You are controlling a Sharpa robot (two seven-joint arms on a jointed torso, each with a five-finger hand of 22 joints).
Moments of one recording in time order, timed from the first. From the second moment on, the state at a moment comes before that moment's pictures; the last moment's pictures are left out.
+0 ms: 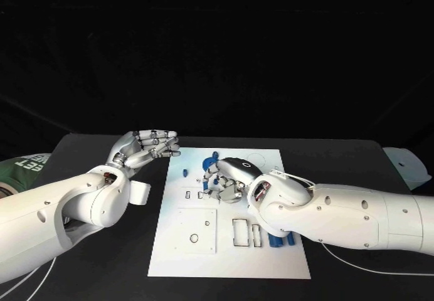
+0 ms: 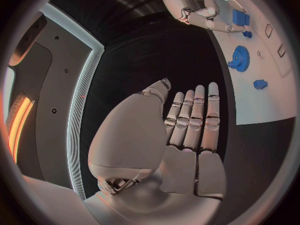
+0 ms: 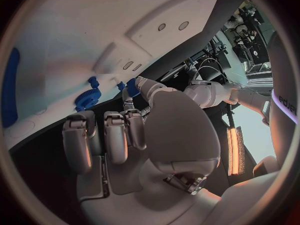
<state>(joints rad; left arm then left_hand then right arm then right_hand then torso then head) 1.20 -0.86 -0.01 1.57 -0.15 -0.37 0.44 1.52 -0.13 0.27 0.22 0.21 0.87 0.22 0.18 0.13 0.99 0.19 0.07 0.07 0.96 0.15 0.21 0.22 0.17 0.92 0.25 0.26 0.08 1.20 -0.71 -0.14 1.66 -1.47 -0.51 -0.28 1.33 -0.14 0.46 0.20 0.17 0.96 0.10 0.31 0.39 1.47 0.02 1.44 1.31 1.46 -0.04 1.56 1.31 0.01 1.47 0.07 1.57 1.31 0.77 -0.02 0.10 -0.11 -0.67</state>
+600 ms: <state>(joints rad) 1.20 -0.87 -0.01 1.57 -0.15 -0.37 0.44 1.52 -0.13 0.27 0.22 0.21 0.87 0.22 0.18 0.13 0.99 0.19 0.07 0.07 0.96 0.15 0.21 0.22 0.17 0.92 0.25 0.26 0.08 1.18 -0.69 -0.15 1.64 -1.56 -0.47 -0.33 1.33 -0.14 0.46 0.20 0.18 0.96 0.10 0.31 0.39 1.47 0.02 1.44 1.31 1.46 -0.04 1.56 1.31 0.01 1.47 0.07 1.57 1.31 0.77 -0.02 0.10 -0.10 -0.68</state>
